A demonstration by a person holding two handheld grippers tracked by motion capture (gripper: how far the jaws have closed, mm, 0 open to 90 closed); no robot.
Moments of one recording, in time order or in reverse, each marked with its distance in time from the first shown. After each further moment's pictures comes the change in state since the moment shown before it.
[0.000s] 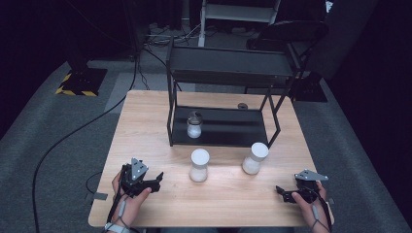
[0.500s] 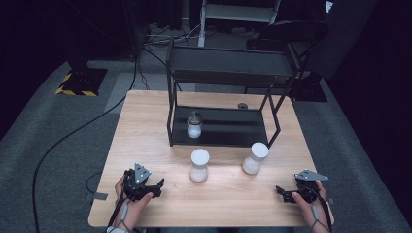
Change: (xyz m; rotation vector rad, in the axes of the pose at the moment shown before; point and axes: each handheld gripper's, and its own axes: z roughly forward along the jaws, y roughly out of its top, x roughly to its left) left arm -0.001 -0.010 0.013 0.070 -0.012 -0.006; right arm 0.000 0.000 0.000 0.000 0.000 0.000
